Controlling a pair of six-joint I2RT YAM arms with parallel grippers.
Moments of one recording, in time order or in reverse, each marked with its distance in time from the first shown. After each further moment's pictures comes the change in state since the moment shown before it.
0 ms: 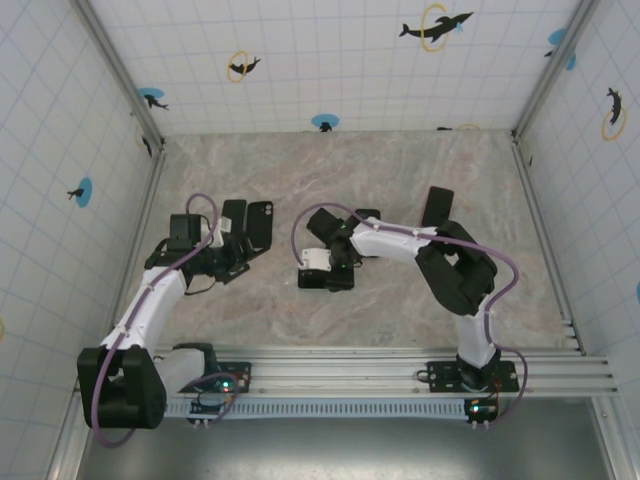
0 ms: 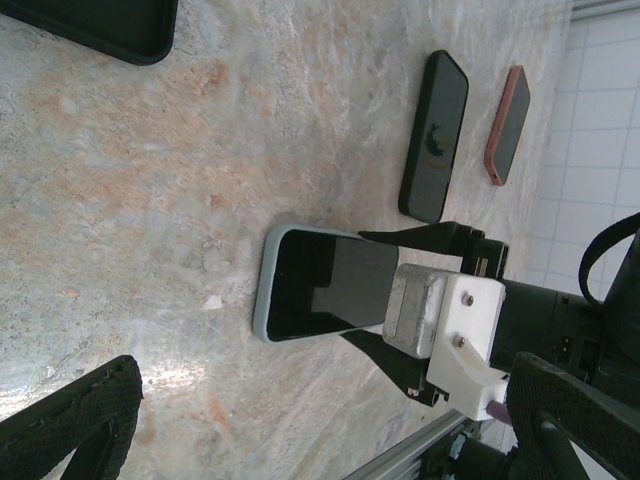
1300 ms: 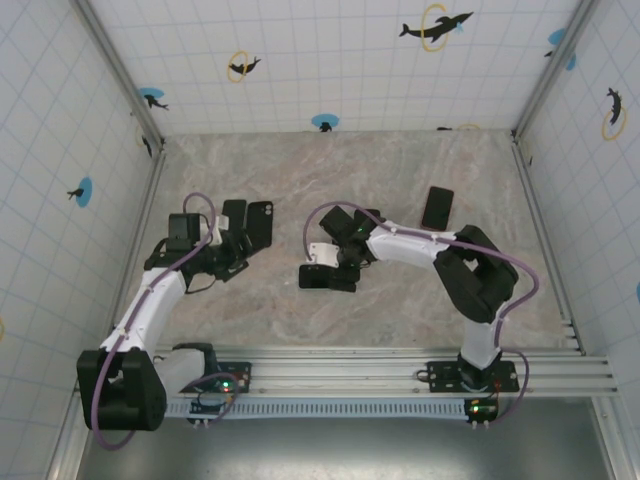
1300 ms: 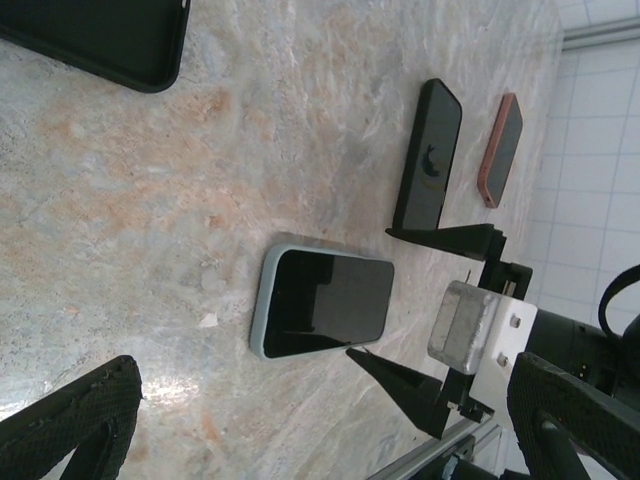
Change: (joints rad) left arm 0.000 -0.011 0.000 0.031 -0.023 -0.048; right arm -0.032 -0.112 -0.142 0.154 -0.004 -0.006
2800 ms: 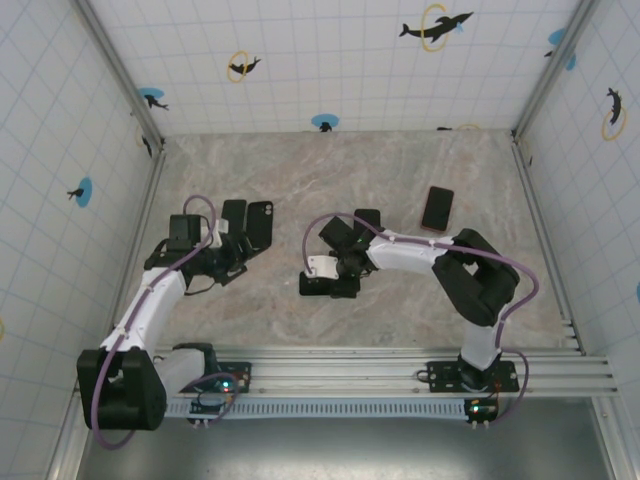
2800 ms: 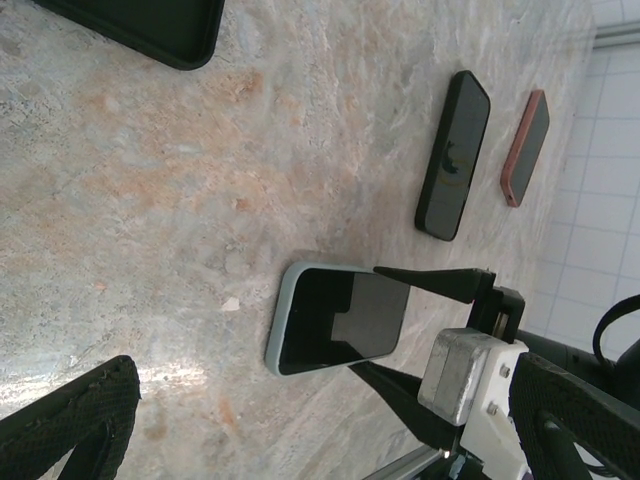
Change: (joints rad) left arm 0.000 0.004 0.001 -0.046 -0.027 0.000; right arm 0.035 -0.019 -0.084 0.063 -0.050 -0.037
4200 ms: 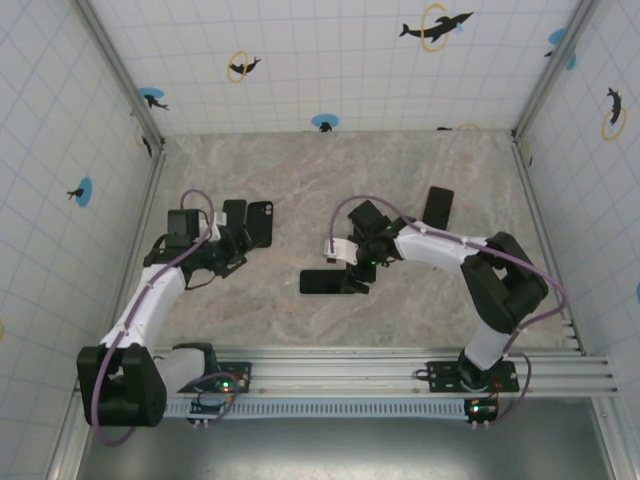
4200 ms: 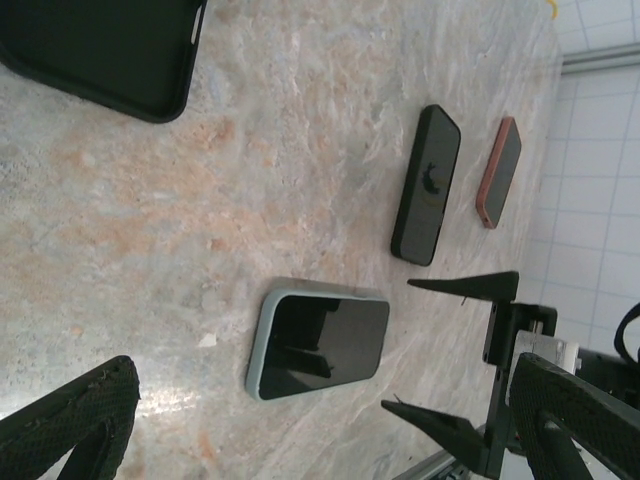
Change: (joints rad) left arm 0.004 0.011 0.024 0.054 -0.001 -0.027; right arm -0.153 -0.119 -0.058 -0.010 -0.218 0.003
